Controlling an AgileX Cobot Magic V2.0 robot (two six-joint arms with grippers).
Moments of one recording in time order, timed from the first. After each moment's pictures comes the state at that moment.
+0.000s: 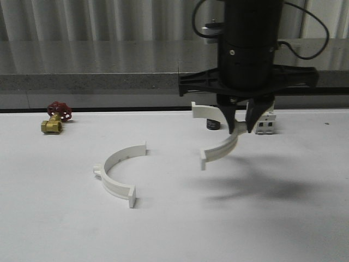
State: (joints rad) left arm -0.27 0.62 -0.52 0.03 0.62 -0.10; right arm 0.64 1.85 -1.37 -0.39 0.89 0.96
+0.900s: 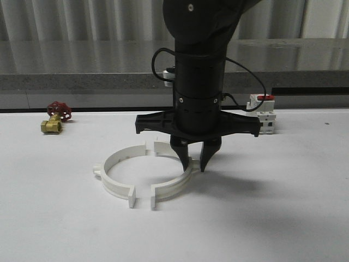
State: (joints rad) left arm -0.27 0.62 -0.52 0.02 0.62 -0.10; right arm 0.70 2.05 -1.46 -0.27 0.78 0.97
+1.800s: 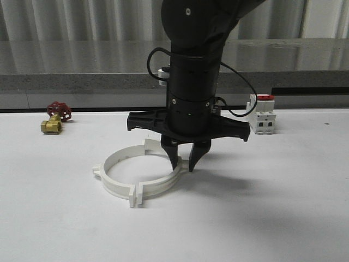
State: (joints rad) left arm -0.27 0.62 -0.52 0.02 0.62 -0.10; right arm 0.70 2.06 -1.46 -0.24 0.71 0.97
